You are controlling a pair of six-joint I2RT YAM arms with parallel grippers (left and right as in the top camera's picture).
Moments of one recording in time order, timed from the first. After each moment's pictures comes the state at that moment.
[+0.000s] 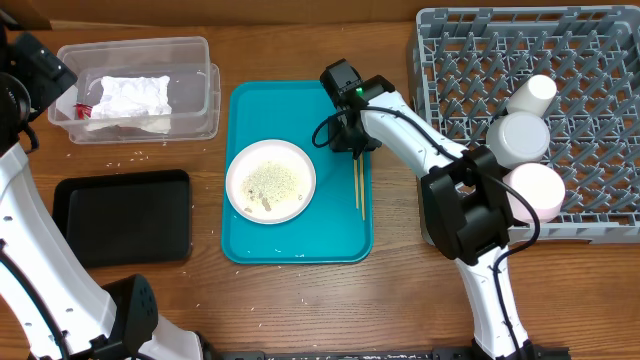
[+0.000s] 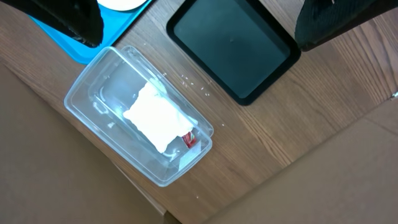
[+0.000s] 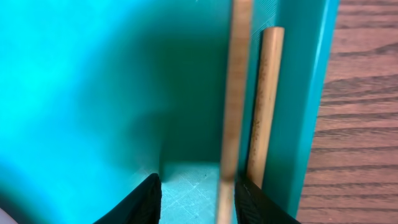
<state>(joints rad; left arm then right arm) 0.31 1.77 2.61 -1.69 -0.28 -0.47 0.50 2.36 1.93 -0.96 0.04 0.46</state>
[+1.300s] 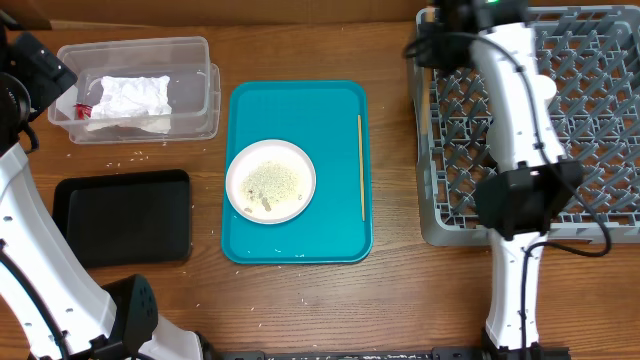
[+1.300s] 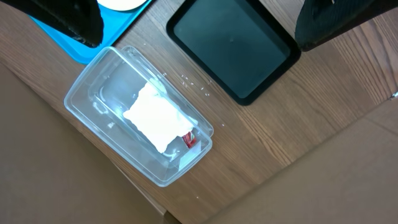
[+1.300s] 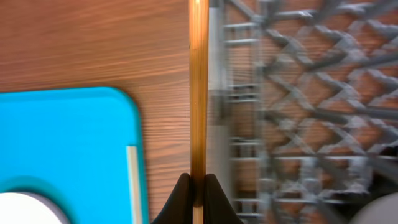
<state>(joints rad) 0.31 1.77 2.61 -1.69 -0.28 -0.47 0.12 2.40 2.64 -1.42 -0.08 0.21</state>
